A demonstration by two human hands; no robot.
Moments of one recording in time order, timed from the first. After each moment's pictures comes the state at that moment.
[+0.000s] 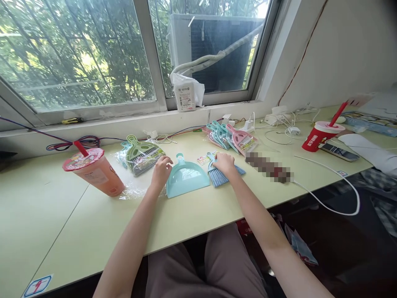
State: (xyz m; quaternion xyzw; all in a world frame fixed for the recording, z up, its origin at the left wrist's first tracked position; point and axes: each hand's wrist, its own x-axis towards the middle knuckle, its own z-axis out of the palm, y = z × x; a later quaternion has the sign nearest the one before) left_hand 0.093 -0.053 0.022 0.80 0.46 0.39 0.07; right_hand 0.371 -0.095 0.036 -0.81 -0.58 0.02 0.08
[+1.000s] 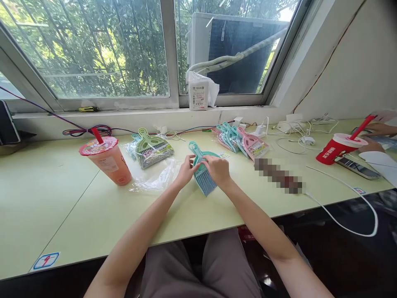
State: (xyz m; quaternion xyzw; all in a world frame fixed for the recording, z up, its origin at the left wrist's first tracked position) left_hand 0.152 -0.086 0.017 0.67 0.41 0.43 0.44; right_hand 0.300 -0.132 0.050 -0.66 -0.71 -0.10 0.22
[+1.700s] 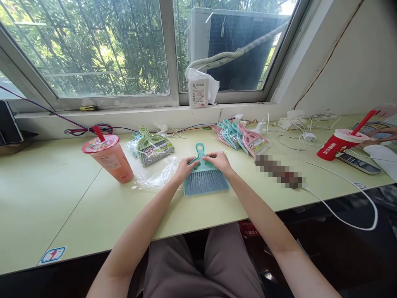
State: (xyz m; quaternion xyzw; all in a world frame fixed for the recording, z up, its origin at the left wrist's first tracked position) left_hand 0.142 -0.081 0.021 0.73 0.40 0.38 0.41; right_hand 0.330 -0.087 0.022 -0.63 -0.59 0.27 0.42
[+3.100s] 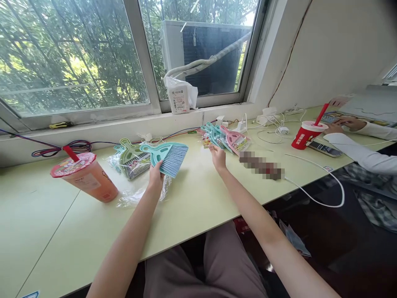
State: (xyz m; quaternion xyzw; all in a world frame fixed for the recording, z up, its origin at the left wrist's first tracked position) left_hand 0.118 -0.058 0.030 0.29 0.45 0.62 0.58; right_hand 0.373 -0.076 0.024 -0.67 -0.50 0.10 0.54
